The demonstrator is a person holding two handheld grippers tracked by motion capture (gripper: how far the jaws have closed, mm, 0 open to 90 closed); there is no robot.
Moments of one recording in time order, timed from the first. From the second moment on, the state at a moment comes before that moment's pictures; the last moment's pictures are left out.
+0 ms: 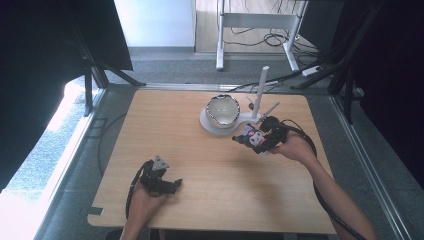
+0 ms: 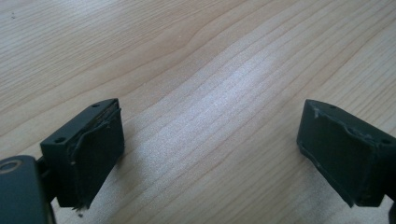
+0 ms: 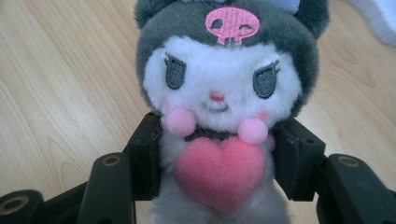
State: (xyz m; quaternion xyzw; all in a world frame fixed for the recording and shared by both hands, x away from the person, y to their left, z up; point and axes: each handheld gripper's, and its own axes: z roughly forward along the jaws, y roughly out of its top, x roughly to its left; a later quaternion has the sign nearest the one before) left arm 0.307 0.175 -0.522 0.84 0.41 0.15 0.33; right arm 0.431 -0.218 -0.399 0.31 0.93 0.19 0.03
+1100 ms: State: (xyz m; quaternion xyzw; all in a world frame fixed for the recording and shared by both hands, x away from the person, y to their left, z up) left arm 0.307 0.175 -0.522 0.83 0.41 0.15 0.33; right arm 0.477 -0.294 -0.318 0.39 0.89 0.22 0.12
